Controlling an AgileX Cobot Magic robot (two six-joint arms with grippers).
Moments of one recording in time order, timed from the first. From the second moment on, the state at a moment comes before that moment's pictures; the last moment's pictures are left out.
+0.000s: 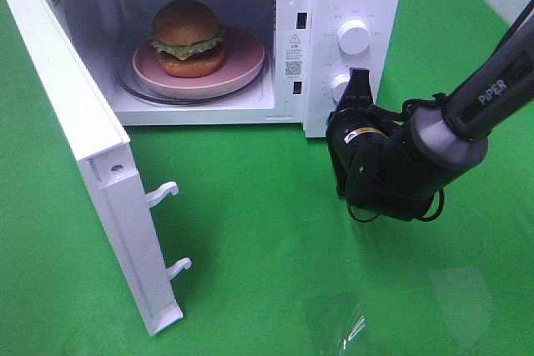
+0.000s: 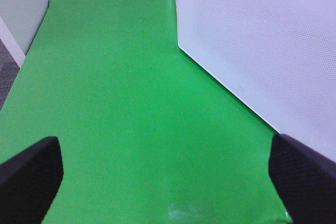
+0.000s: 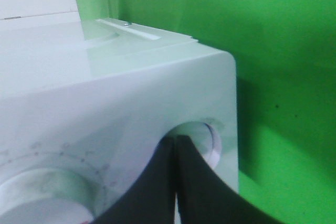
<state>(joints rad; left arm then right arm) 0.04 0.00 -0.52 -0.09 1.08 0.14 0.61 2.17 -0.88 0.72 -0.98 1.34</state>
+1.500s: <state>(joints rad) 0.04 0.00 -0.52 -0.09 1.08 0.14 0.62 1.64 -0.64 0.38 -0.14 0.38</state>
